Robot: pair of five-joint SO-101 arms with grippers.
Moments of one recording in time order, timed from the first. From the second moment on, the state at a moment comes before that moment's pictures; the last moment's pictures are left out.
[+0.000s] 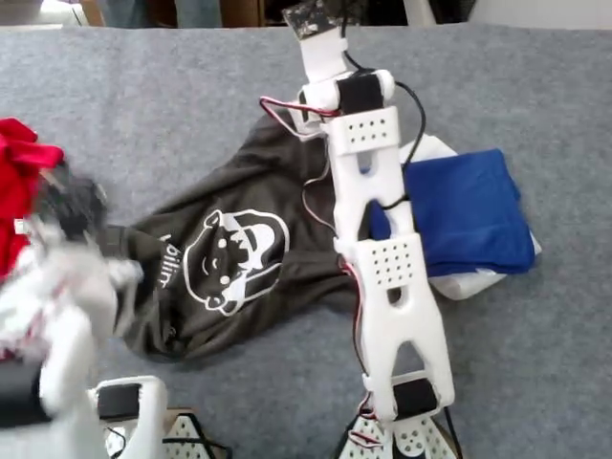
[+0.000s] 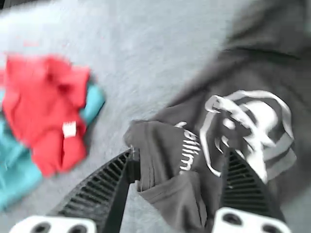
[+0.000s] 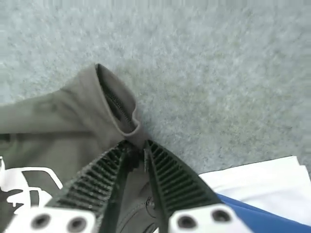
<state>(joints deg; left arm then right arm) -16.3 -59.3 22.8 91.2 -15.0 -13.6 61.1 -93.4 100.1 10.4</state>
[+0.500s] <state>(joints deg) -24.5 -8.4 25.7 61.5 10.4 -10.3 58.5 -93.4 98.2 10.4</state>
